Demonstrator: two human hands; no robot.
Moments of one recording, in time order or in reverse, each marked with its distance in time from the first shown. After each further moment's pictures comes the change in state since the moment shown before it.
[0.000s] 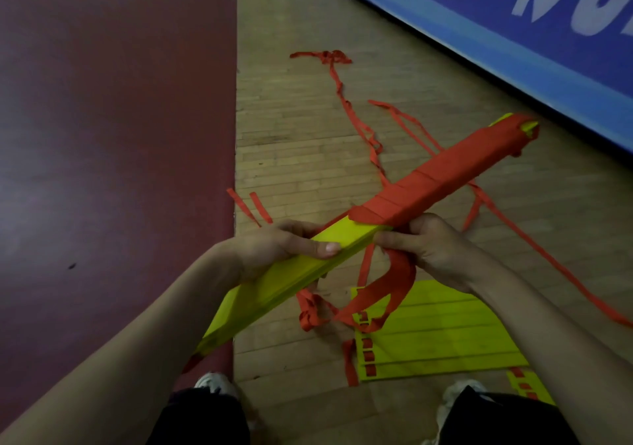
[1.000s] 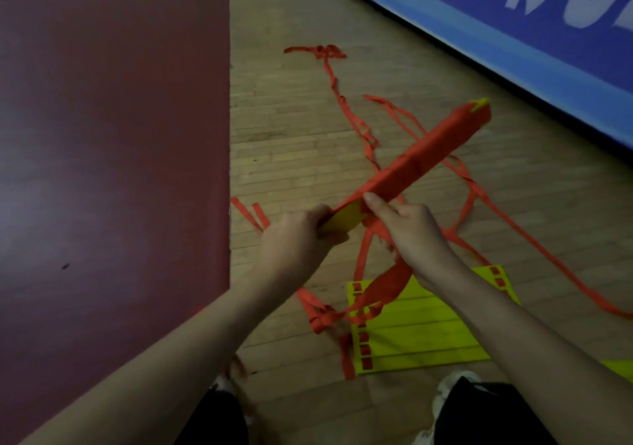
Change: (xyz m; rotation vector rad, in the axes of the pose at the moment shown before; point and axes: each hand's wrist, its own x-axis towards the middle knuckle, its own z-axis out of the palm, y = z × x) left_hand 0.022 -0.009 0.043 0.889 0.738 0.236; right_hand 0.014 0.007 0.019 -0.361 0.515 -0.033
